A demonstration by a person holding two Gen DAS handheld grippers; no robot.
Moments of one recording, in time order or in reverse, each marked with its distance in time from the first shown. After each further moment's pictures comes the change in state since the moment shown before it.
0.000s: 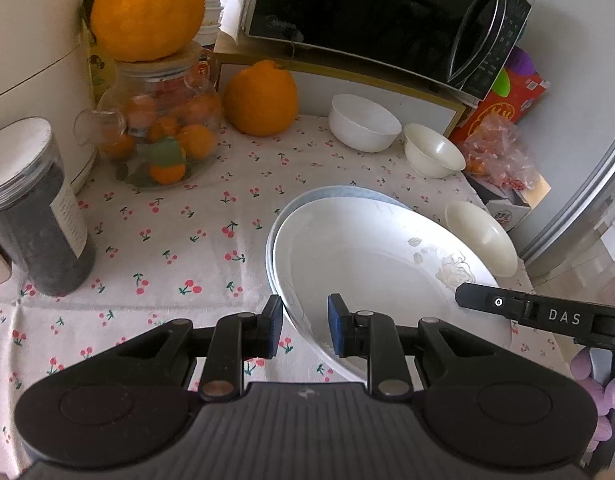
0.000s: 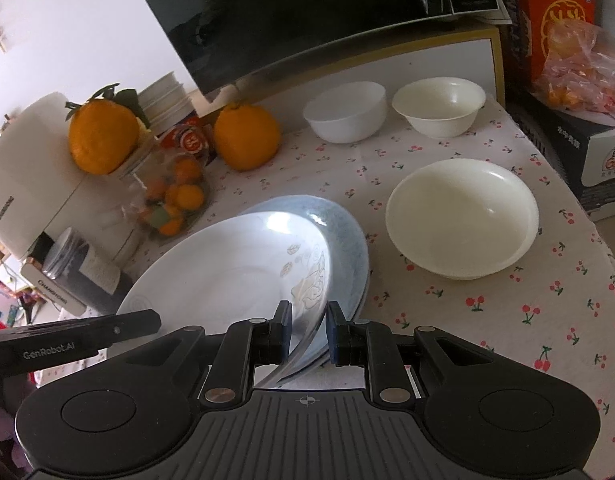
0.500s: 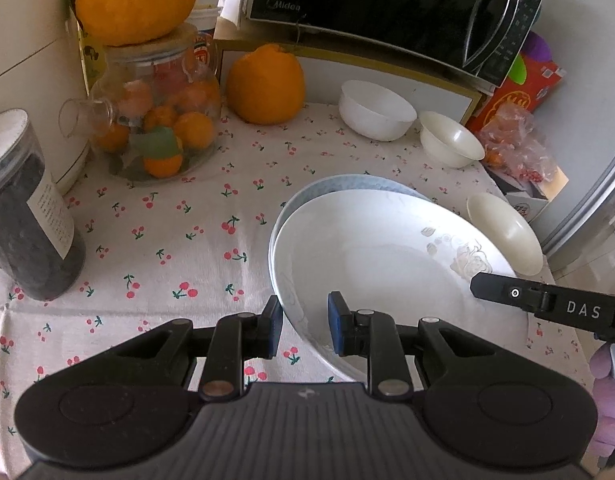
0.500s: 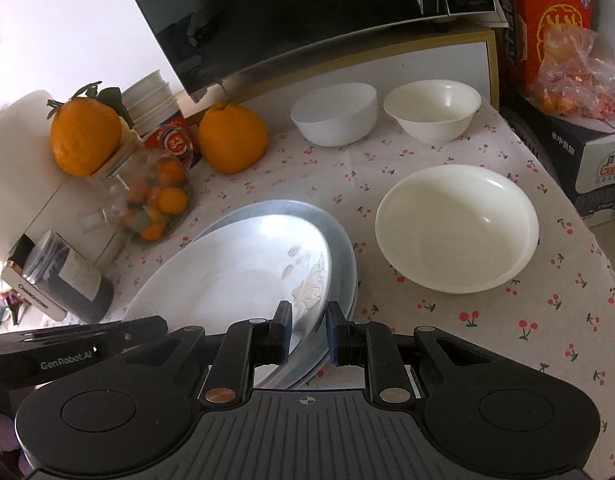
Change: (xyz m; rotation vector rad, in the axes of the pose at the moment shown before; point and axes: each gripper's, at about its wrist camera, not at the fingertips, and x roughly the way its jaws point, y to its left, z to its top) left arm 0.023 -0.002 0.000 0.006 0.021 0.042; right arm 0.014 -0.002 0.004 -0.014 -0.012 -0.040
